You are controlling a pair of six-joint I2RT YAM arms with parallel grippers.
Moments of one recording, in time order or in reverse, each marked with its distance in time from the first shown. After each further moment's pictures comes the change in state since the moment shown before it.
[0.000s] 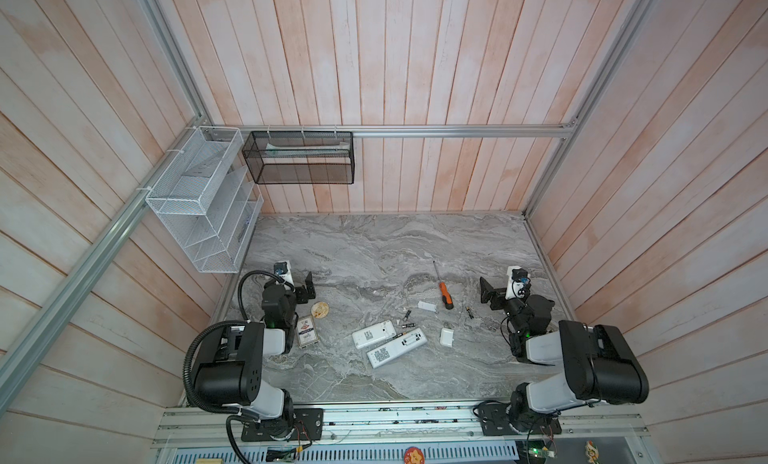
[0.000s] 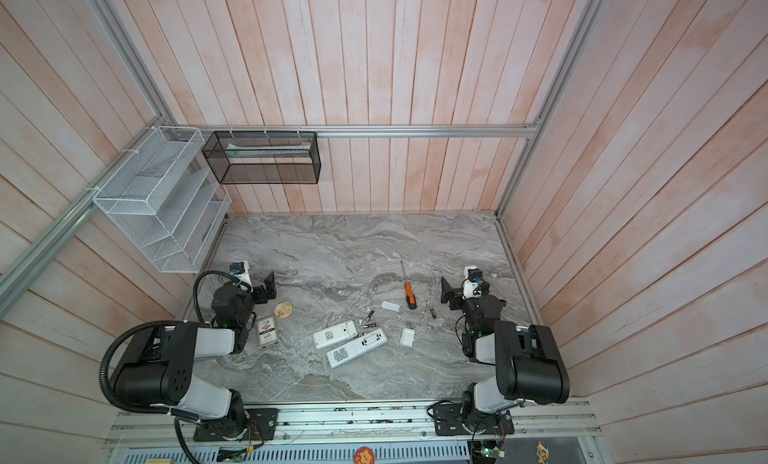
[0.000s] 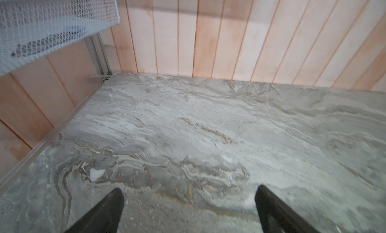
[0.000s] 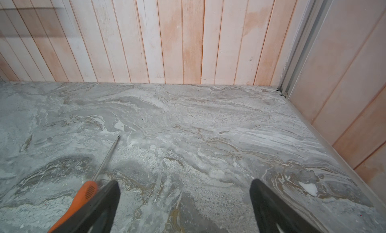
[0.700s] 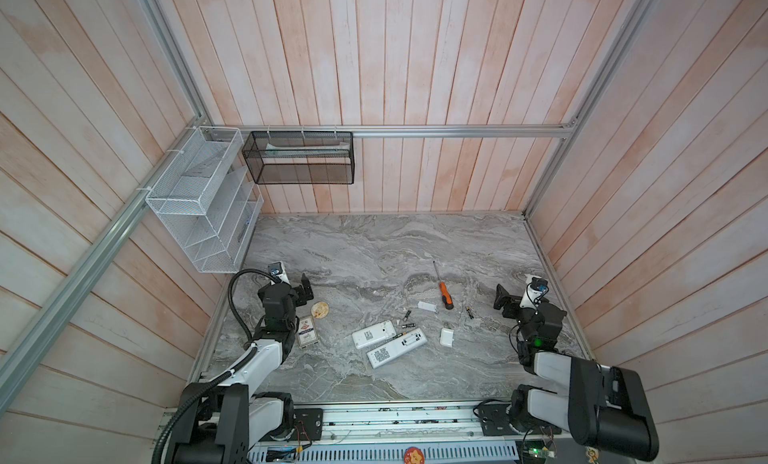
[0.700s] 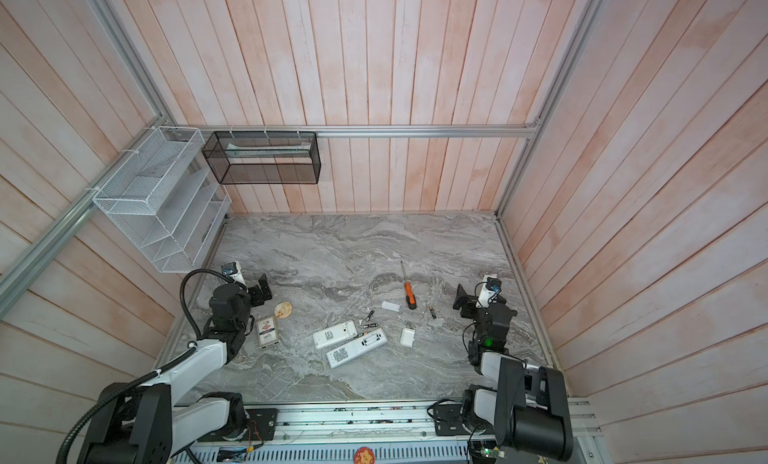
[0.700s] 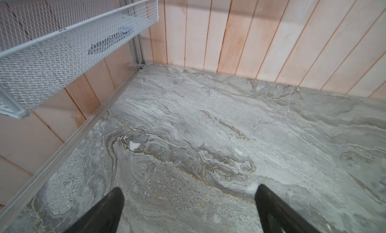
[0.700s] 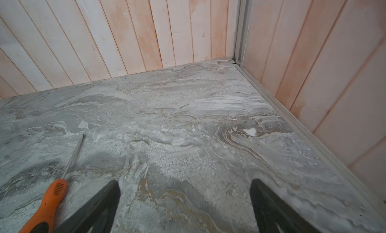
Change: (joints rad) left arm -0.090 -0.323 0.092 -0.513 -0.298 -0.093; right arm -0.101 -0.214 -0.037 -0.251 0.090 0.104
